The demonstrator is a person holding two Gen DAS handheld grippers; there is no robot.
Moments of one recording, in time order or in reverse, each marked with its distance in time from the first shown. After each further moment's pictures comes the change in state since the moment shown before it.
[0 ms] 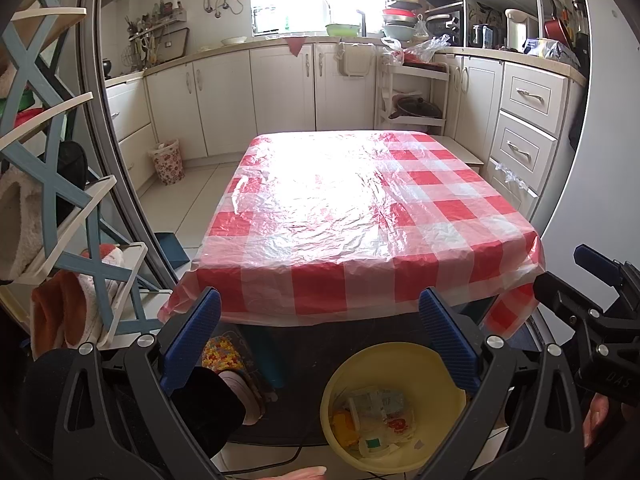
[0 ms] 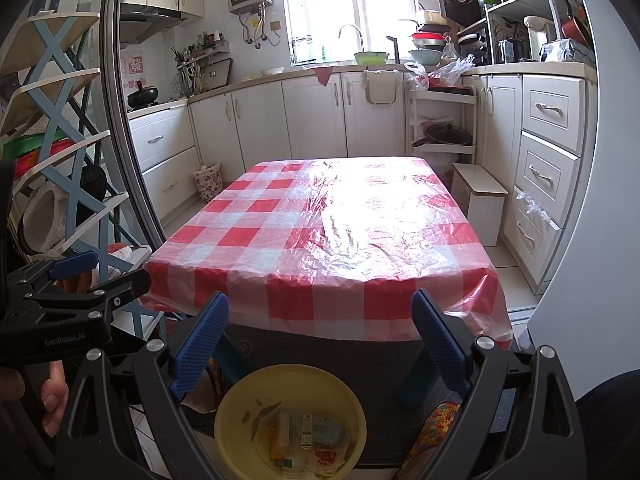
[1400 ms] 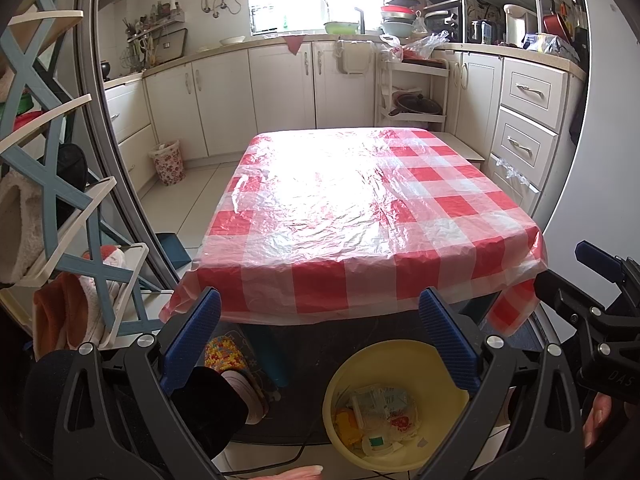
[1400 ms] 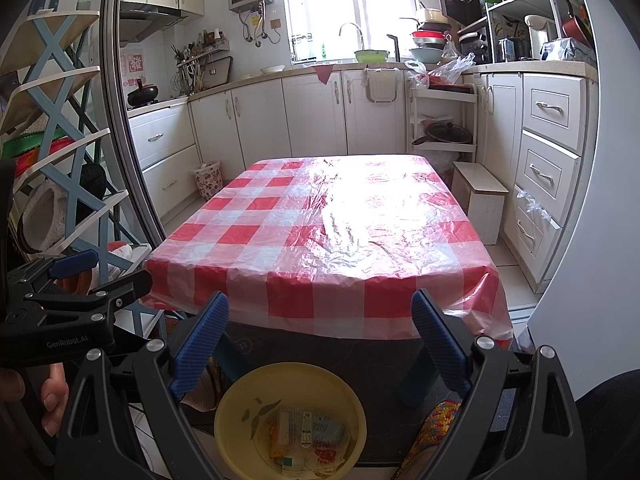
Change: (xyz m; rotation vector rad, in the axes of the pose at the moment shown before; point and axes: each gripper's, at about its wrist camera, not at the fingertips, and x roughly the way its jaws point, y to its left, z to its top) left arm 0.002 0.006 0.001 0.015 0.005 0.005; right arm -0.001 -0.001 0.000 0.000 0.001 -0.001
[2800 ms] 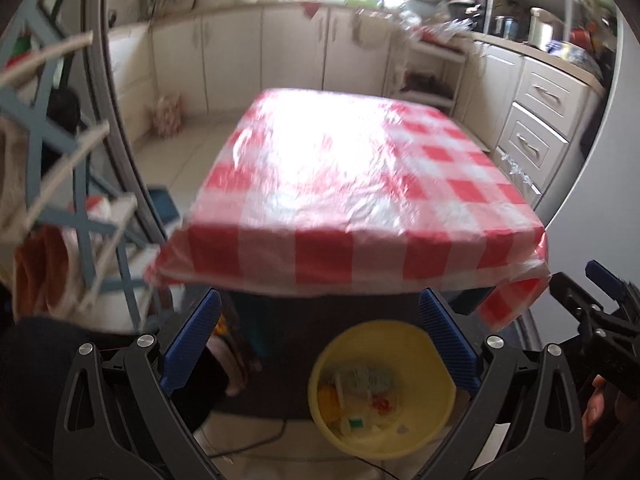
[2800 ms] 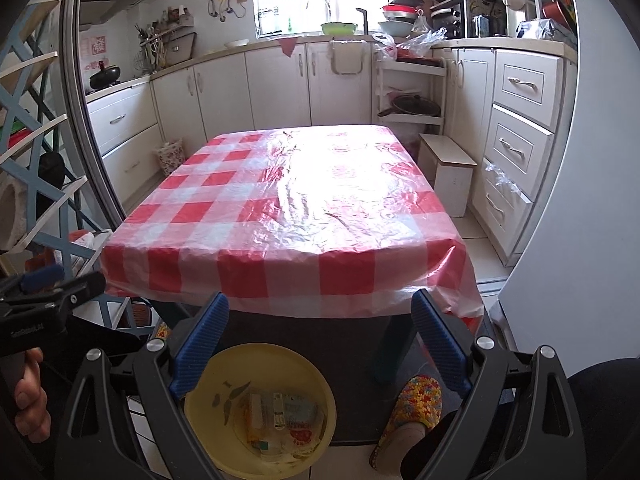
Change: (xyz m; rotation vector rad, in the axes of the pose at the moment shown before) left arm 0.031 0.019 -0.008 -0.128 0.150 -0.052; right arm 0.014 -0.019 -0.002 0.027 0.110 -0.136
